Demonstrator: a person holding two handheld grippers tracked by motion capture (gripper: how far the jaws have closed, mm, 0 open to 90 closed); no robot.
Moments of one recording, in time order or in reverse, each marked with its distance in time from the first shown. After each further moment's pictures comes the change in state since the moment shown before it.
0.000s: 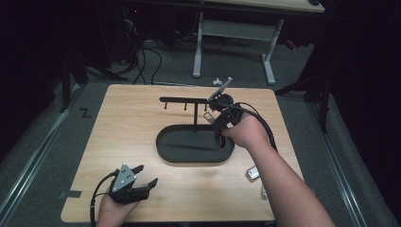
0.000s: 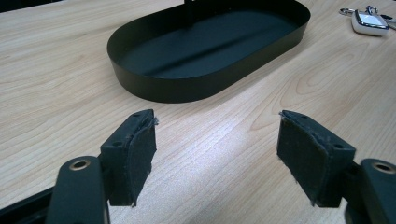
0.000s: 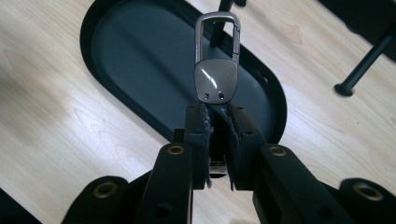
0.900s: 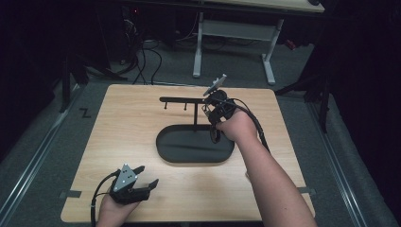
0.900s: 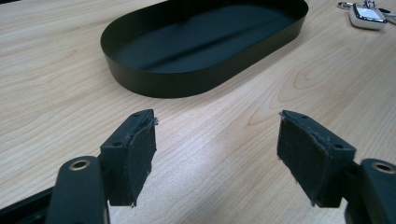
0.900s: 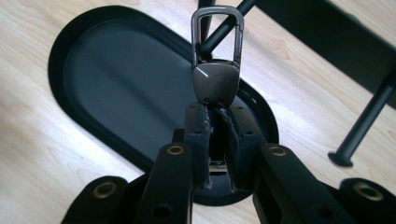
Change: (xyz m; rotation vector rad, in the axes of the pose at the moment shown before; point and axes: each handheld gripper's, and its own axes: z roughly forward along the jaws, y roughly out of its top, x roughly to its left) left arm 0.000 -0.002 0.003 0.019 -0.015 0.005; right arm -0.011 0.022 0.030 -0.021 -0.042 0.054
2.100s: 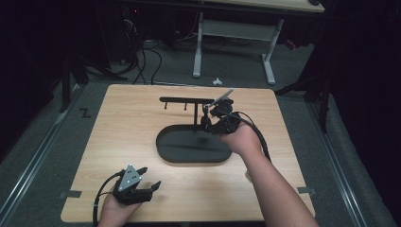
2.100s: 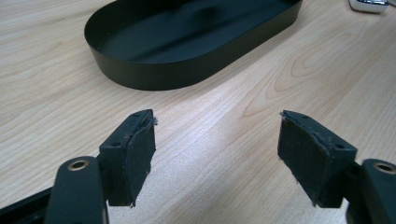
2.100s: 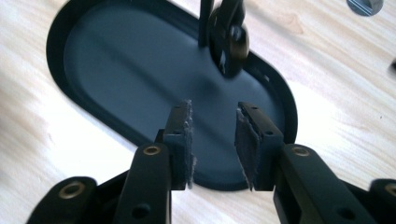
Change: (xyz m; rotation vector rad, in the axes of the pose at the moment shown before) left arm -0.004 -0.001 0.008 0.038 -0.016 0.020; right arm 0.004 -0.037 0.010 -0.020 0.026 0.050
